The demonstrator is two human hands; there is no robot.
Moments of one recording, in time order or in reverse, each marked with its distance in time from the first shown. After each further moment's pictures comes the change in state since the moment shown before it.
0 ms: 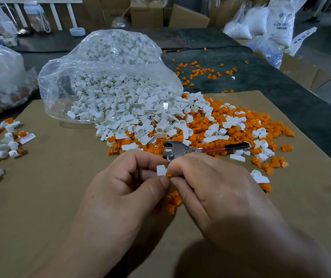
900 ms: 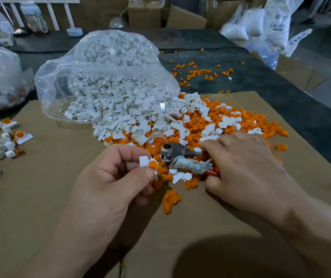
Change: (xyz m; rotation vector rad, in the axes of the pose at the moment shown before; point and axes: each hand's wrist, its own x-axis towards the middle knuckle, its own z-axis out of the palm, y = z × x) left_hand 0.010 -0.005 -0.009 -0.054 0.076 -0.036; right_hand 0.003 0.048 -0.019 -0.510 -0.229 0.299
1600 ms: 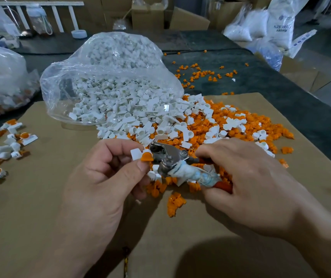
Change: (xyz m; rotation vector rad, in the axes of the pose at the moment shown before) left_hand 0.005 -0.001 -0.001 -0.137 0.074 0.162; right_hand -0.014 -0.008 -0.015 0.326 0.057 -0.127
